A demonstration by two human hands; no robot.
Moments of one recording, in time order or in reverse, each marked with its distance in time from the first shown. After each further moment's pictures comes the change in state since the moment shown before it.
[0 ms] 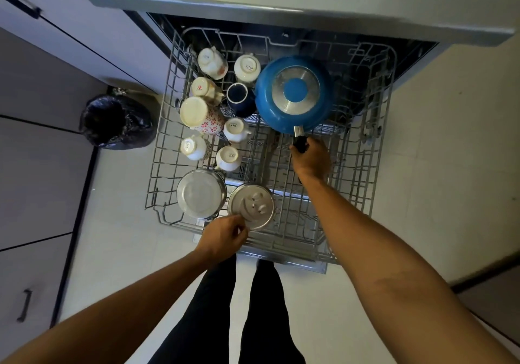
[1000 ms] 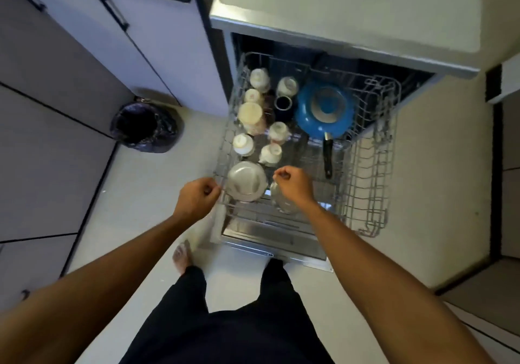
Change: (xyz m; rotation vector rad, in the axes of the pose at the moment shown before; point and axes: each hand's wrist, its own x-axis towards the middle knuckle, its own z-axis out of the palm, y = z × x) left_hand -0.091 -0.107 -0.148 -0.188 0.332 -0.170; right_hand -0.199 -0.091 0.016 0.084 -0.294 -0.183
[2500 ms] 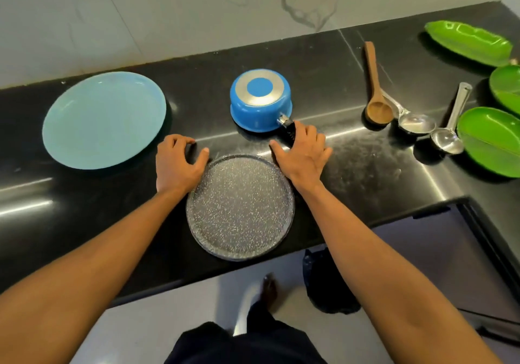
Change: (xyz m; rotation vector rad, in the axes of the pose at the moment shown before) left_hand 0.105 -0.614 -0.644 -0.066 1.056 -0.690; right_hand 0.089 -0.848 0.673 -0.638 -0.006 -1.142
